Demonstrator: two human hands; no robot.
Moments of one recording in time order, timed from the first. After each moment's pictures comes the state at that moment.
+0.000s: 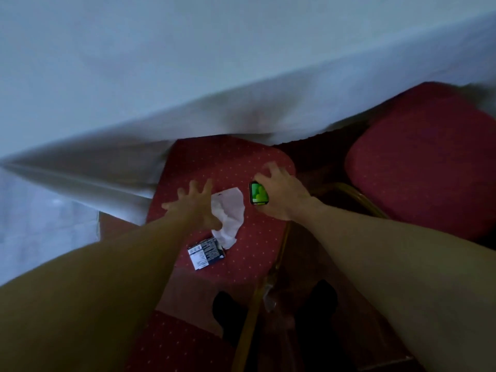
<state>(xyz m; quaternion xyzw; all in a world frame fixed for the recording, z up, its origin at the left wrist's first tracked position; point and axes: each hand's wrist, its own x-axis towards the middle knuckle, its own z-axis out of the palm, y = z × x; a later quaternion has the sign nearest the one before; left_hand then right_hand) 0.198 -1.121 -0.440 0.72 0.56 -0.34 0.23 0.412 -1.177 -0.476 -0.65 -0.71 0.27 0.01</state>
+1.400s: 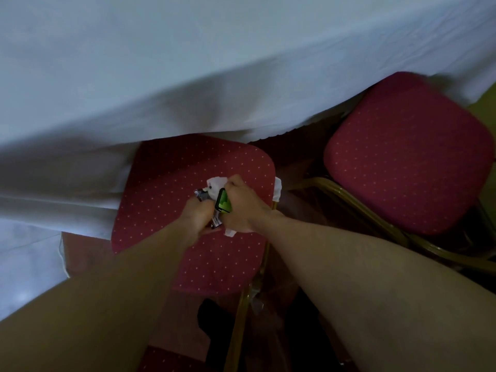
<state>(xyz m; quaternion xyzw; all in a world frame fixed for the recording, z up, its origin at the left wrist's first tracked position) 0.244 -1.134 -0.495 0.36 0.69 0.04 0.62 0.373 -1.174 -0.507 -0.66 -0.60 0.44 0.12</state>
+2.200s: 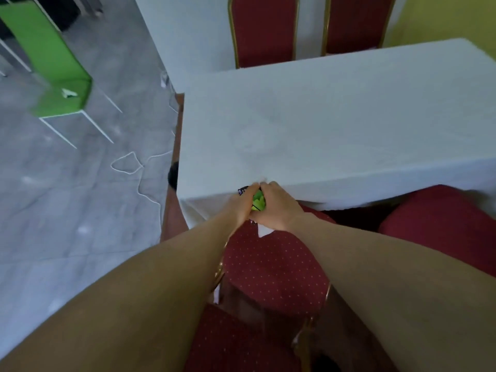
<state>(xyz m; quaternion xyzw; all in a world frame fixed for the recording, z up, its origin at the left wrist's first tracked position) 0.099 -1.101 -0.198 0.45 0.66 0.13 0.59 0.223 -1.117 -0.222 -0.66 -0.66 0.34 0.14</state>
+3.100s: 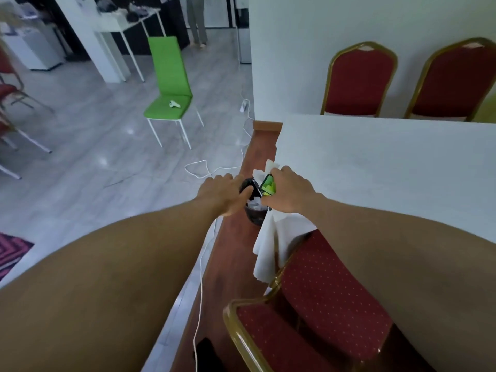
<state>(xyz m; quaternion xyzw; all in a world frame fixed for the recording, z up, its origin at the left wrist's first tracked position) -0.168 -1.103 -0.060 0.73 0.67 -0.08 0.07 0.013 -1.083 -0.068 -0.59 -0.79 0.18 0.06</state>
